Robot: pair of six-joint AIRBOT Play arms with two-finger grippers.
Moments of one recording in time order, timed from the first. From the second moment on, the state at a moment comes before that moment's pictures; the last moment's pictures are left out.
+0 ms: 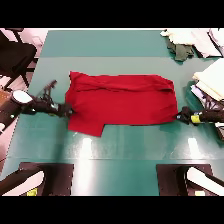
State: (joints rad) left arm 0.02 -1.09 0.80 0.86 -0.96 -1.30; right arm -0.49 -1.12 0.67 -0.83 1.12 1.19
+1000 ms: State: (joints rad) left arm -0.17 -1.40 1.01 0.78 -0.27 -1.35; right arm -0.25 -1.61 1.28 -0.76 0.87 1.31
